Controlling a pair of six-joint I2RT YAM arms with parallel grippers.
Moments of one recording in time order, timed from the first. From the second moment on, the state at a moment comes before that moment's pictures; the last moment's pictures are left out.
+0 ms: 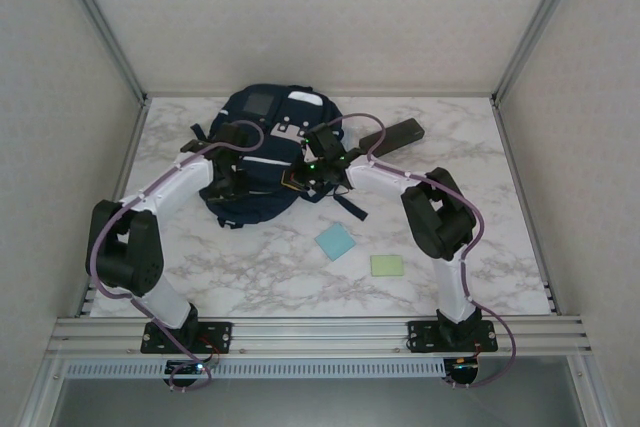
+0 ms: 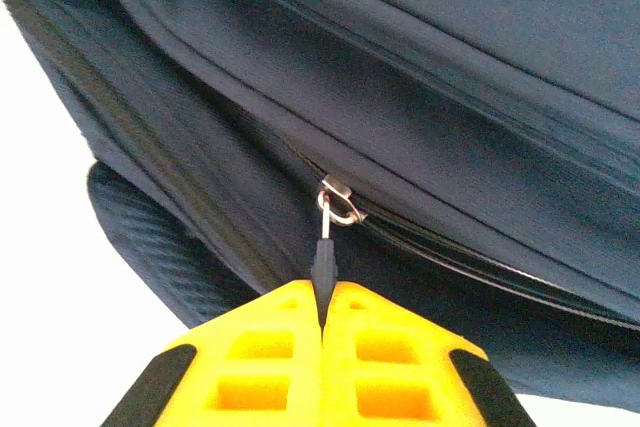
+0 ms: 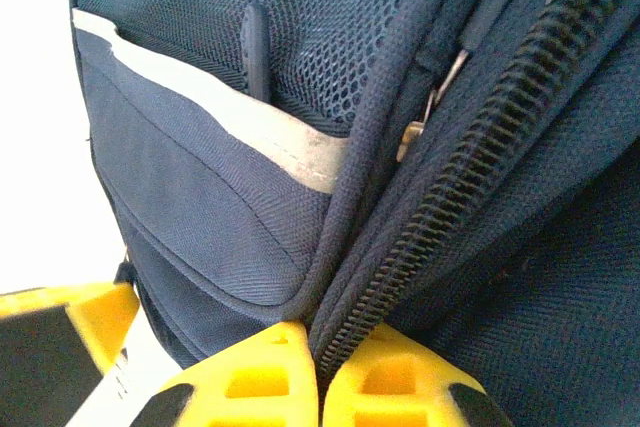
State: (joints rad) left arm -0.31 1.64 1.22 -0.92 -0.16 -0.48; right arm 0.71 2.06 1.50 -0.26 -0.43 0.89
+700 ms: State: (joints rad) left arm -0.24 1.53 1.04 -0.78 -0.08 -0.49; right arm 0.64 2.32 2.12 -0.88 -0.43 0.21
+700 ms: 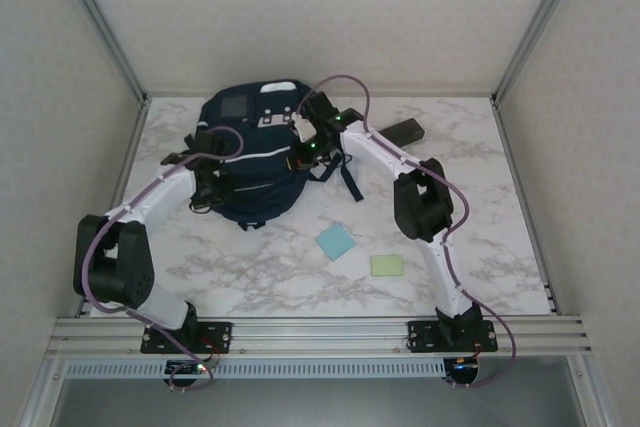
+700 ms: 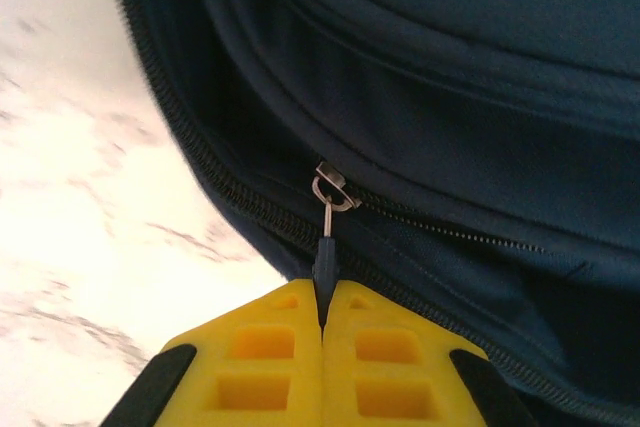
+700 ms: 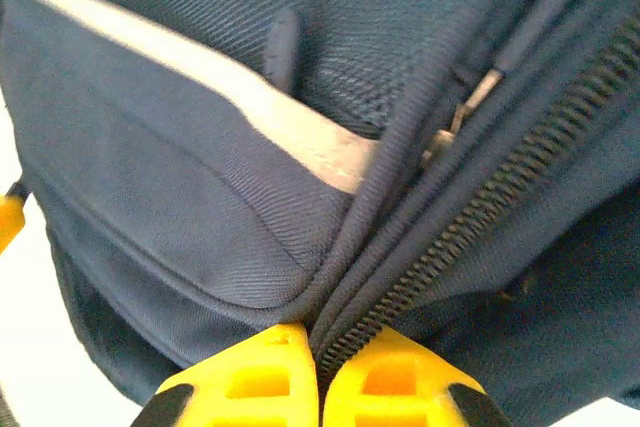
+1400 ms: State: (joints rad) left arm -0.45 1.57 1.19 -0.82 0.05 -0.61; right arm 0.56 2.08 1.73 -0.70 -0.25 0.79
